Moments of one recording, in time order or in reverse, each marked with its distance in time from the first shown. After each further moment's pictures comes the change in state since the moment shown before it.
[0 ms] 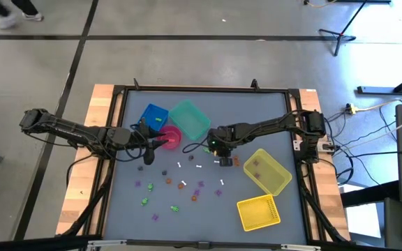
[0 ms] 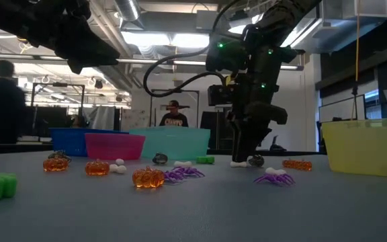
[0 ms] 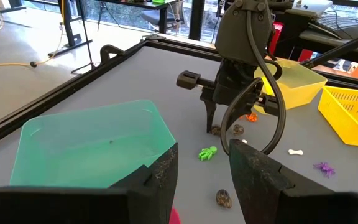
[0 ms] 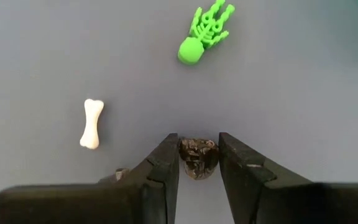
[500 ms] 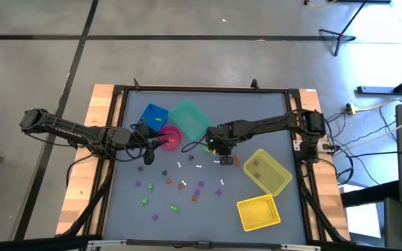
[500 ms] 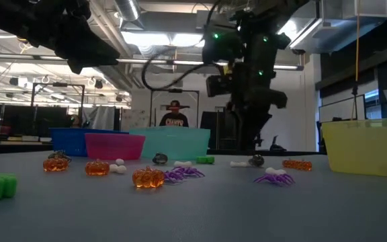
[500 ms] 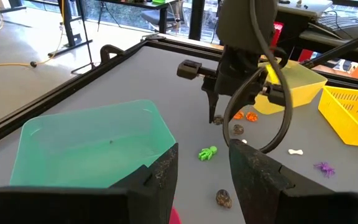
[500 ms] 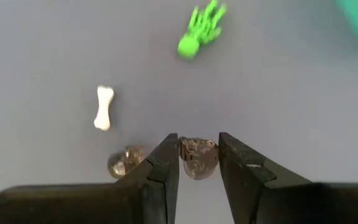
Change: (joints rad) left arm 0.000 0.000 0.000 0.000 0.000 0.000; right arm 0.000 -0.001 0.113 -0.166 0.000 -0.005
